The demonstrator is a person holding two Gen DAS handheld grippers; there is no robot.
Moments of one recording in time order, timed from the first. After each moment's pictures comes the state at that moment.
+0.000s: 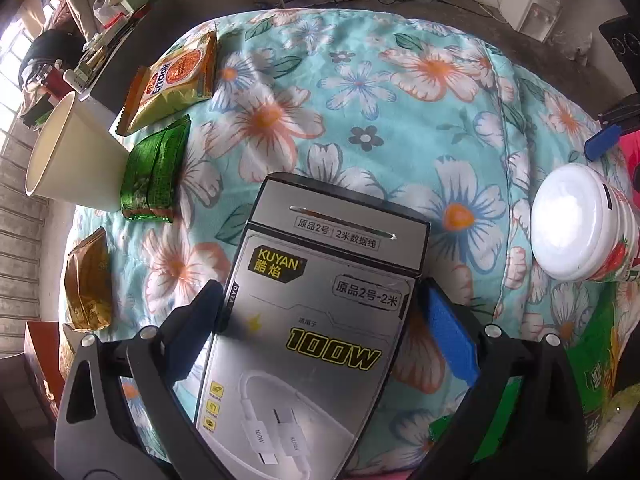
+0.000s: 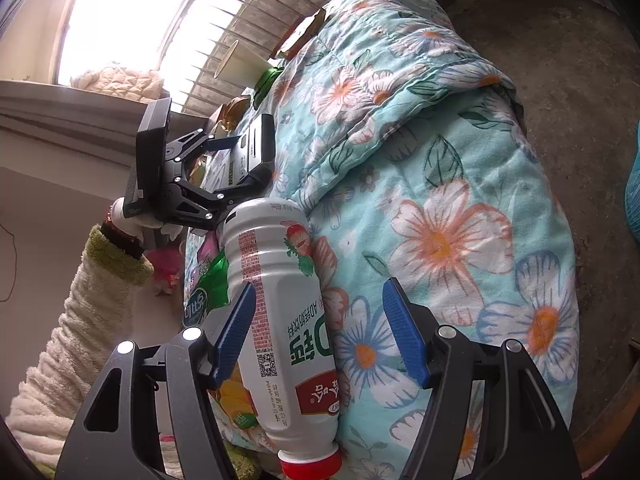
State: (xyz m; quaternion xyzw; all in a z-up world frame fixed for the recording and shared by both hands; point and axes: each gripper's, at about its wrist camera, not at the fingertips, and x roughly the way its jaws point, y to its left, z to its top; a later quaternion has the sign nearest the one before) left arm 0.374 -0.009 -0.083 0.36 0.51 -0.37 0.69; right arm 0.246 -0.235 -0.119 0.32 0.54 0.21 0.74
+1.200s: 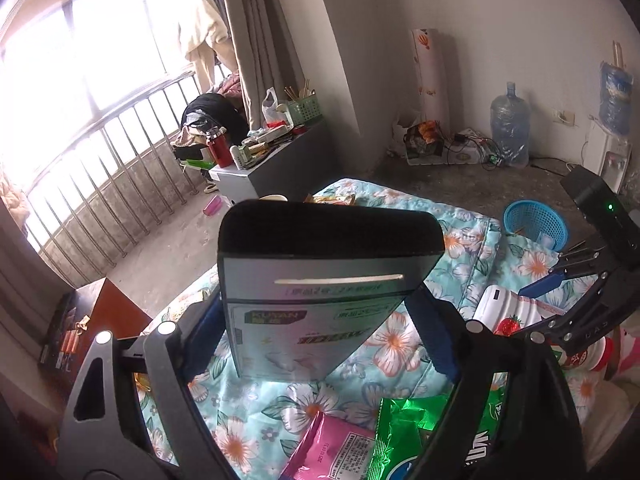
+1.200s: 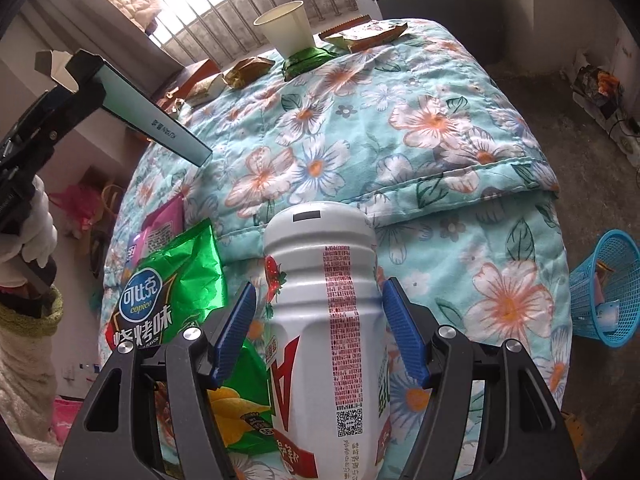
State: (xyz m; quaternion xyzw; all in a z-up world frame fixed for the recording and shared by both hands) left arm 0.247 0.066 0.071 0.21 0.27 -0.22 0.91; right arm 0.266 -0.134 -0.098 0.09 0.55 0.15 0.81
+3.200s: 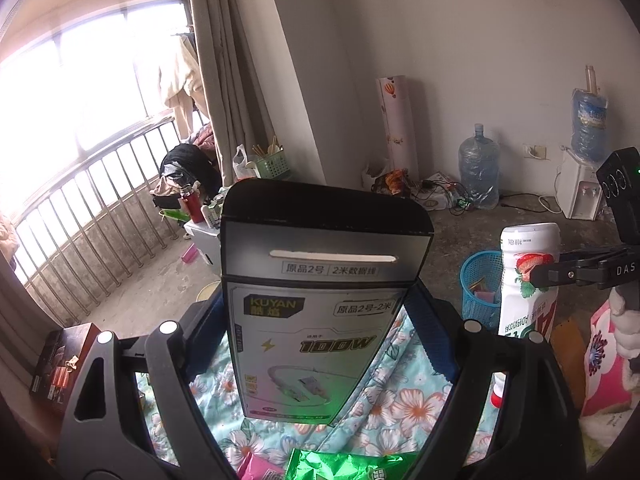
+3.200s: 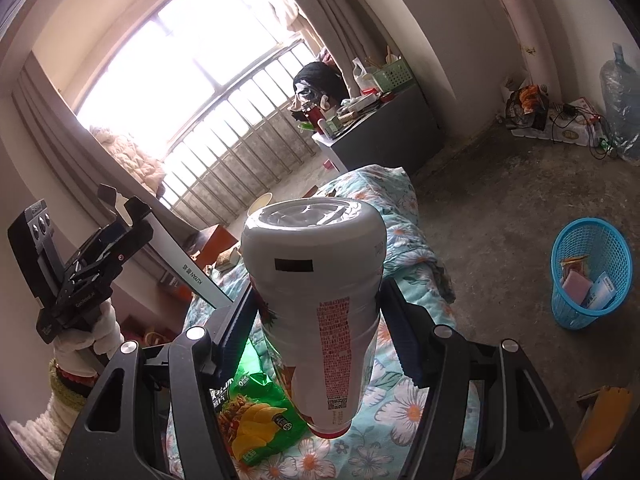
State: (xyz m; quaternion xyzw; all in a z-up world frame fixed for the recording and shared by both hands) left arm 0.188 -0.043 0.146 0.20 0.21 -0.27 0.92; right arm 0.145 -0.273 0.011 0.27 0.32 0.08 0.91
